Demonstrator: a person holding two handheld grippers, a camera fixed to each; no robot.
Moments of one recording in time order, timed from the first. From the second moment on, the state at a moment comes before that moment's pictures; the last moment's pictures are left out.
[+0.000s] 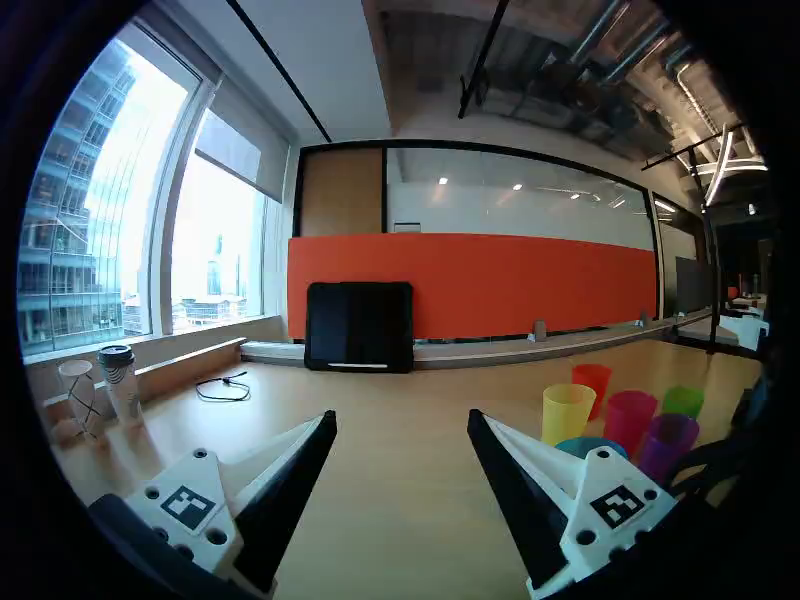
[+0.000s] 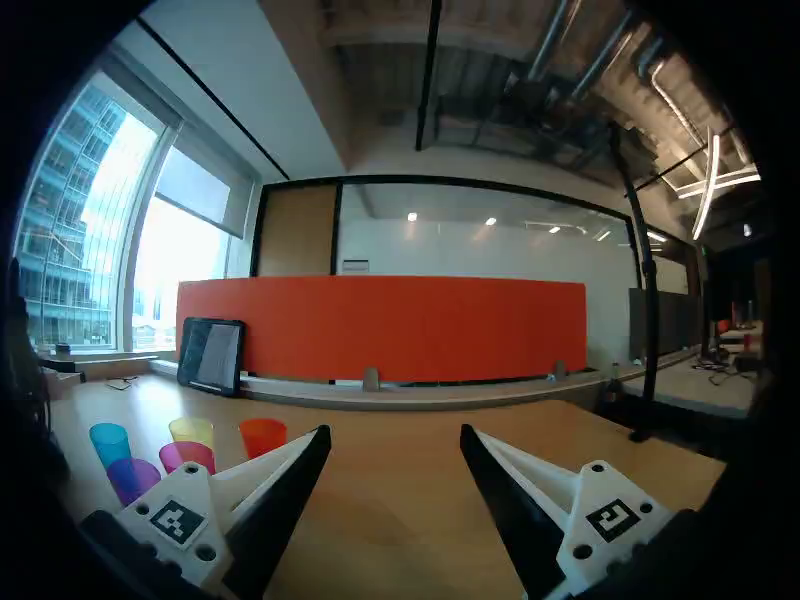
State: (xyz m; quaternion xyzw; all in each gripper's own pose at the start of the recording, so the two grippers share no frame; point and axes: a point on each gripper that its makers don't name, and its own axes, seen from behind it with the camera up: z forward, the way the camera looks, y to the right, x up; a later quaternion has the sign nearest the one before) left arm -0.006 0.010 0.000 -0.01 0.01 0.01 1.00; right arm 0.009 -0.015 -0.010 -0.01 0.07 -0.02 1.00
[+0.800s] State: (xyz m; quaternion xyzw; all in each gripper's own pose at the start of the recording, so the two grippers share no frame) left arm -0.006 0.010 0.001 -0.01 0.01 0.01 1.00; right arm -0.016 0.003 -0.009 -0.02 0.04 -0.01 1.00
